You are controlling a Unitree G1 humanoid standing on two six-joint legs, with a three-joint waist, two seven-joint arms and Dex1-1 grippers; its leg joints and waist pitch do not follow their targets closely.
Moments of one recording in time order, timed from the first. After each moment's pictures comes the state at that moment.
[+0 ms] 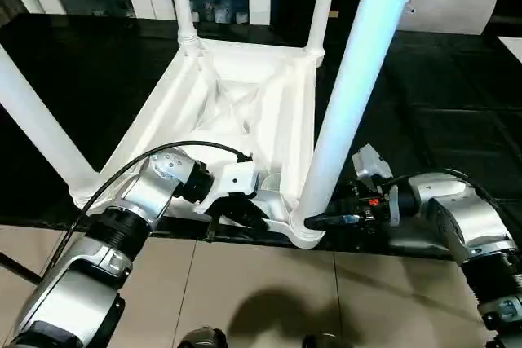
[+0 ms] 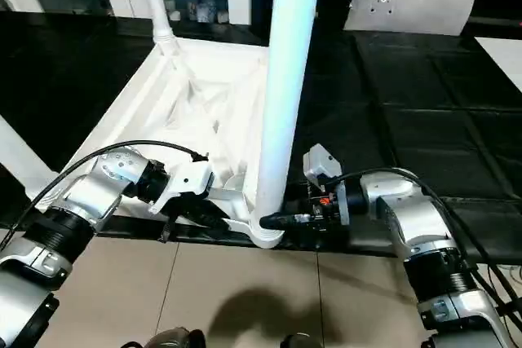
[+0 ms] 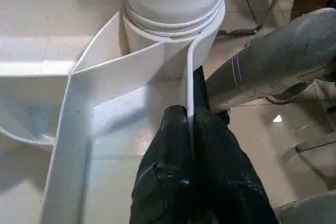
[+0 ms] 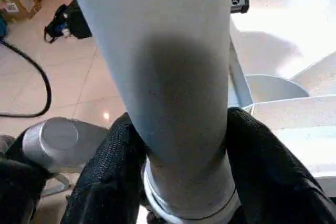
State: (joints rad) left arm -0.69 0.38 -0.39 0.62 0.04 -0.02 -1.46; right arm -0.43 -0.48 0.17 0.28 0.28 0.30 1.40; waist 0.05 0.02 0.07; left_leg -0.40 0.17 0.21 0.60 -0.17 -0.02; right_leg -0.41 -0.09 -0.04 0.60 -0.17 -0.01
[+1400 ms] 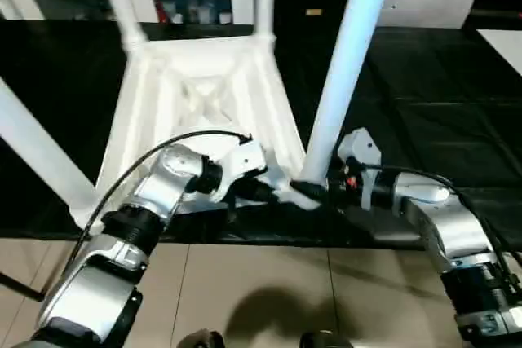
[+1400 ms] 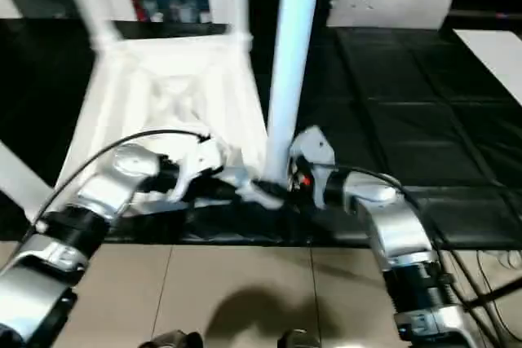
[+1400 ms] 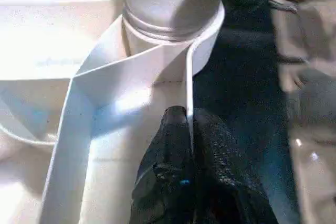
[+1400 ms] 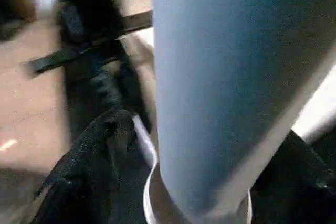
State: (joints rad) left arm -0.71 0.31 -0.34 0.68 0.06 0.04 -1.30; right arm -0.39 -0.42 0.13 0.18 0.19 0.30 1.10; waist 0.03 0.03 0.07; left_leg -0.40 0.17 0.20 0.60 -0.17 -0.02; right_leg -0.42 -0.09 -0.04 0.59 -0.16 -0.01
